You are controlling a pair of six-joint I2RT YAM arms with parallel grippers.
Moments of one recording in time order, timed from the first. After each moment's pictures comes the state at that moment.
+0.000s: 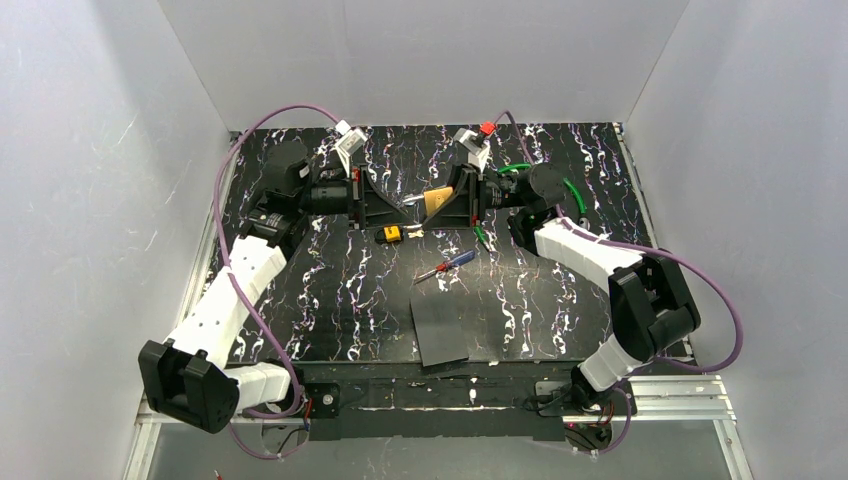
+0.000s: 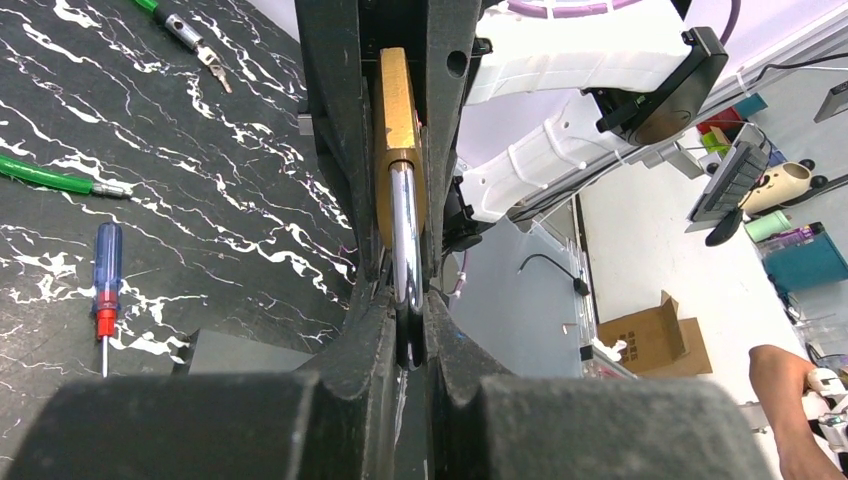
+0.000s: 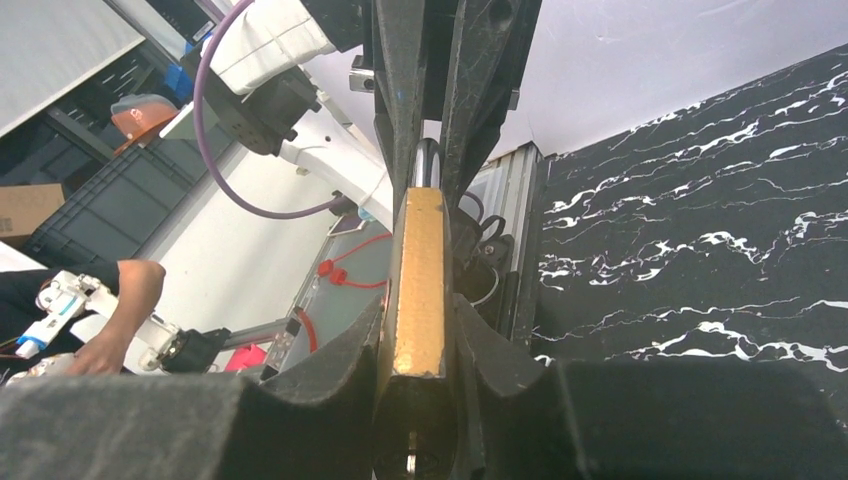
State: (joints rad) left arm -0.34 1.23 1.14 -0.11 1.13 -0.54; right arm 0.55 1.58 1.03 1.10 -1.24 1.15
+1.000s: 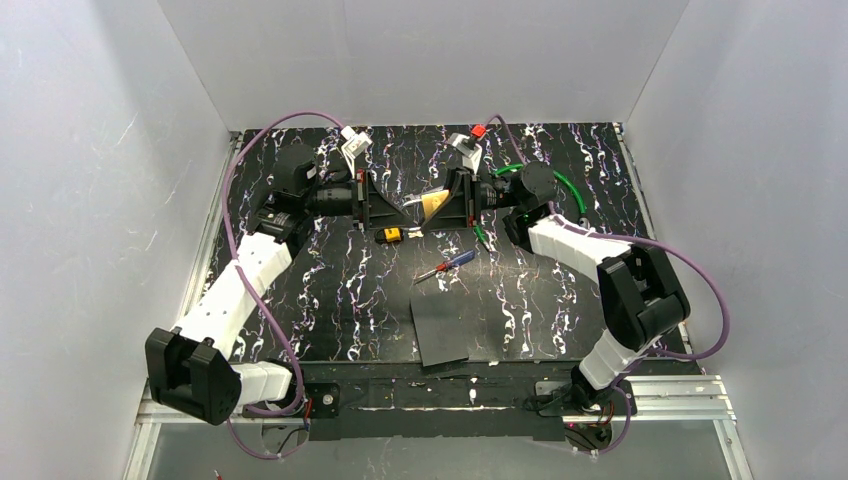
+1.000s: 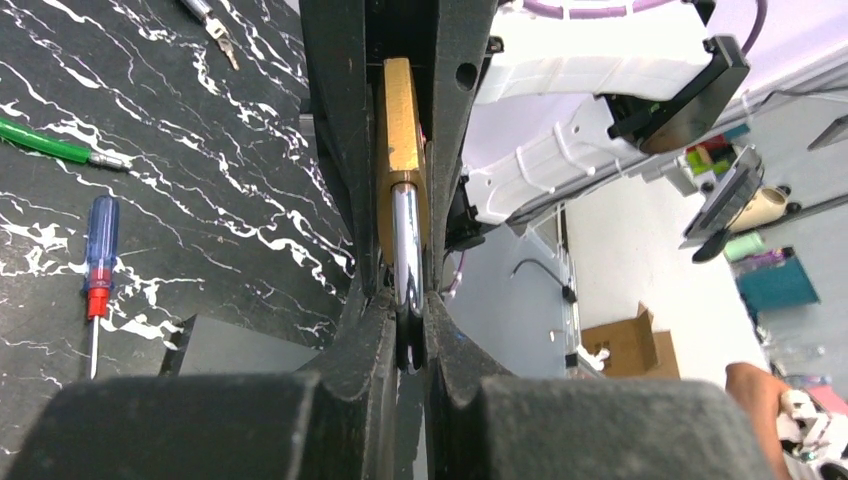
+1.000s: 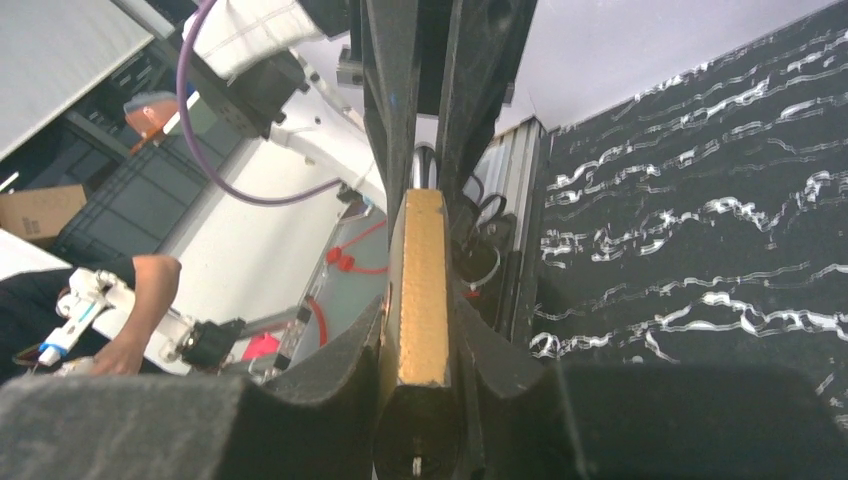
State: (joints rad) left arm -0.34 1.27 1.11 -0.09 1.11 -0.57; right arm 0.55 1.65 1.04 1.11 -1.27 1.16
